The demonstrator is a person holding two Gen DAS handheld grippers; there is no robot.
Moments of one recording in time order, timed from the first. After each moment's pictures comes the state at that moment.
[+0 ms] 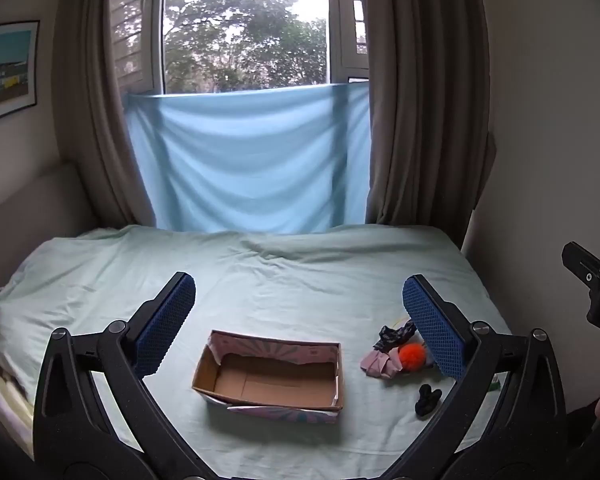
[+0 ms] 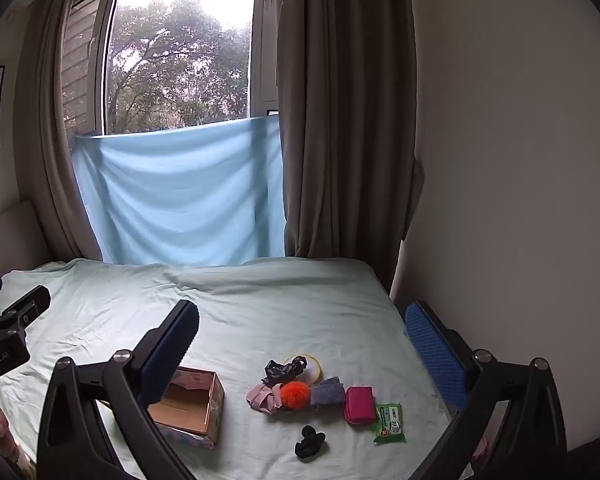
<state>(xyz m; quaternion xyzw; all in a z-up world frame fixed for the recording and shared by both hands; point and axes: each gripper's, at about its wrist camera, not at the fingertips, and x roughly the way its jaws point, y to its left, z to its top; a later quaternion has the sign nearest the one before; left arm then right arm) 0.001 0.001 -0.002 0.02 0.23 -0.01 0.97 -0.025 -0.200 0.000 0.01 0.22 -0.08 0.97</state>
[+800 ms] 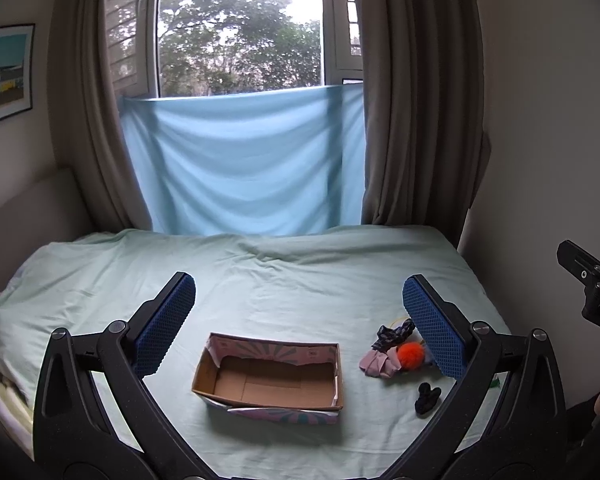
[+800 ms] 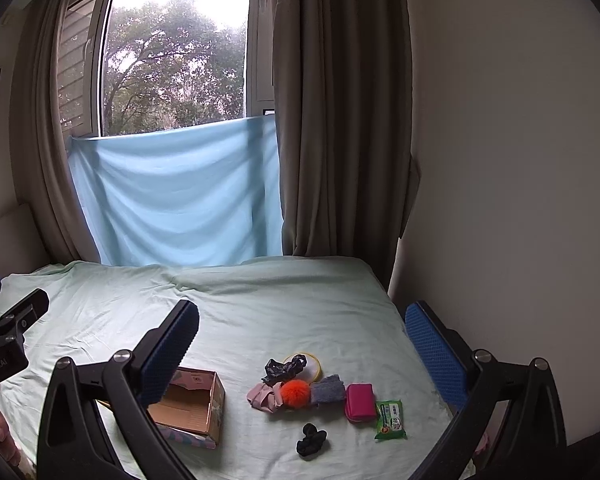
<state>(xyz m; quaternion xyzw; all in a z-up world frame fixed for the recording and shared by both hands) 0.001 0.004 0.001 0.02 0.22 -0.02 0.97 -0.024 -0.207 -0.002 0.02 0.23 -0.08 0.97</state>
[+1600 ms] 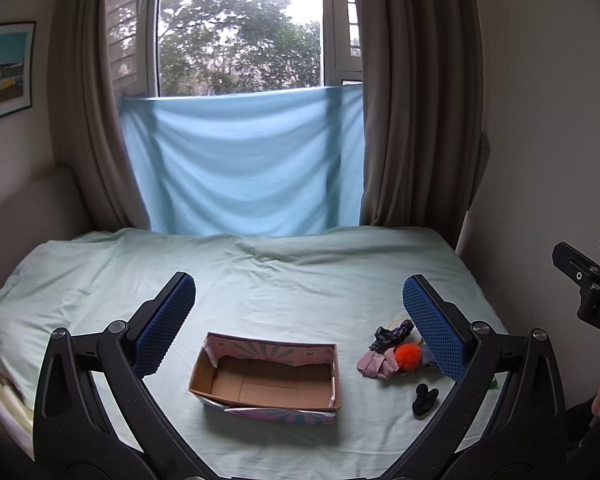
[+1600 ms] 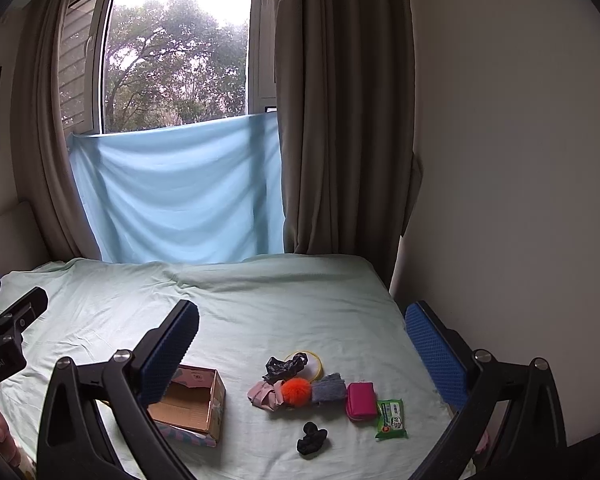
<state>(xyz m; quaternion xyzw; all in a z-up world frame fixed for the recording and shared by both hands) -0.001 0.004 0.000 0.02 0.22 -0.02 0.97 -0.021 -0.208 -0.003 0.02 0.23 -0.08 0.97</state>
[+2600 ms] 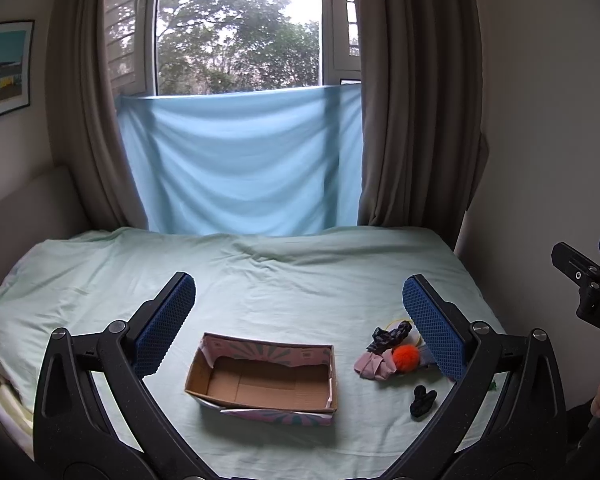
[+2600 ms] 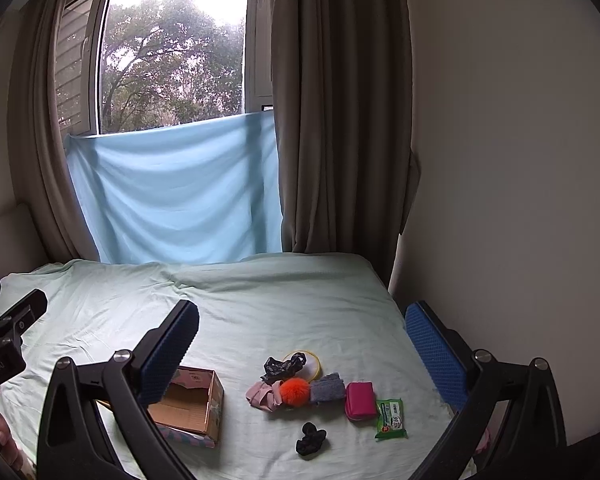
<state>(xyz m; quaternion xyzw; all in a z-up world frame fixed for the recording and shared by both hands) 0.003 0.004 -0.002 0.01 0.22 -0.02 0.97 -0.023 -0.209 -0.004 0.02 0.23 -0.08 0.97</state>
